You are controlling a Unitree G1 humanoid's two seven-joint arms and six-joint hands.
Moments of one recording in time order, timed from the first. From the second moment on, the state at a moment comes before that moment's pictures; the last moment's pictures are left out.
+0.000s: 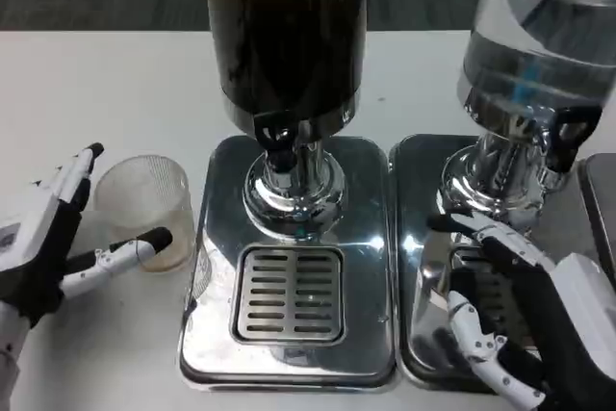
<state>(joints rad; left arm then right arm) -0.22 0.61 -0.15 0.81 0.59 -0.45 0.35 0.59 -0.19 0.15 -0.55 -0.63 -0.15 -0.02</state>
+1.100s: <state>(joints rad) -0.30 0.59 -0.21 0.91 0.59 -0.50 0.37 0.60 -0.21 0.12 -0.56 -0.60 -0.15 -0.02</state>
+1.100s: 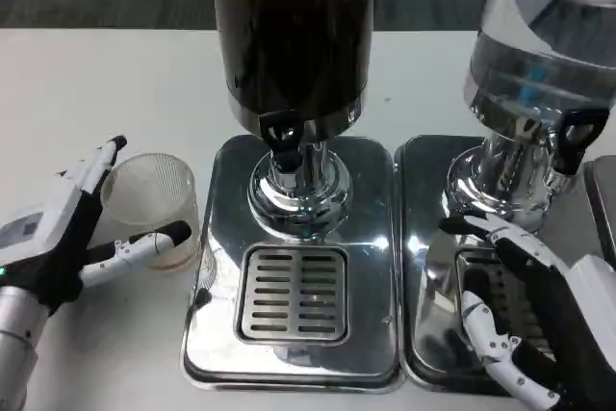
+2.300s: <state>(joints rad) -0.32 0.58 -0.22 1.00 0.55 -0.62 0.41 0.64 -0.21 0.09 -0.56 -0.58 -0.15 -0.02</state>
